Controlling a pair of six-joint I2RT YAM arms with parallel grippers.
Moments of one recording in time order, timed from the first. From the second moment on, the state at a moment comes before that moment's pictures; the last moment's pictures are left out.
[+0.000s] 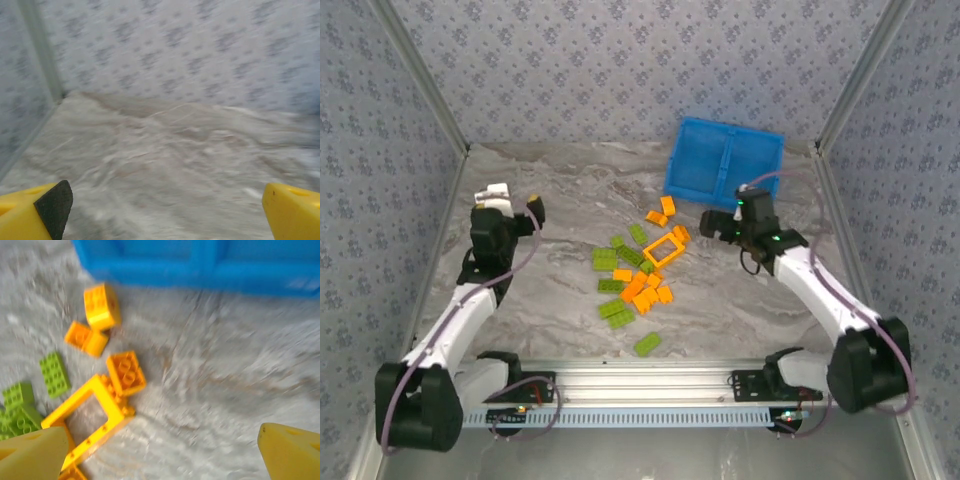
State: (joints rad) left arm -0.18 0.99 0.68 0.09 -0.14 -0.15; right arm 0.37 1.32 0.93 -0.46 0.02 0.44
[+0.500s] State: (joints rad) left arm -0.44 0.95 1.05 -0.65 0.29 0.28; right arm 0.63 1.79 1.18 -0.60 0.10 0.82
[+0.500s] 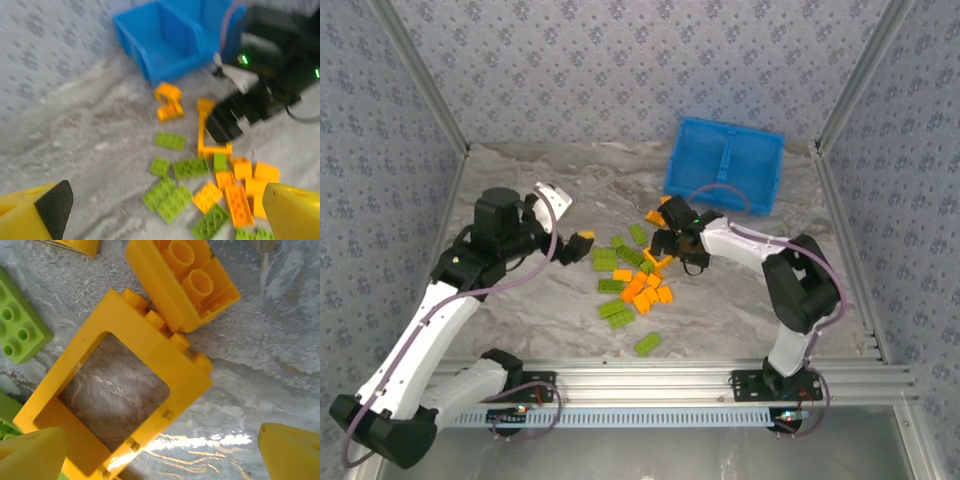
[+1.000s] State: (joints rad) left arm -0.53 0.82 0.78 -0.58 0.37 0.44; right arm 0.64 1.82 1.18 -0.58 0.14 0.92
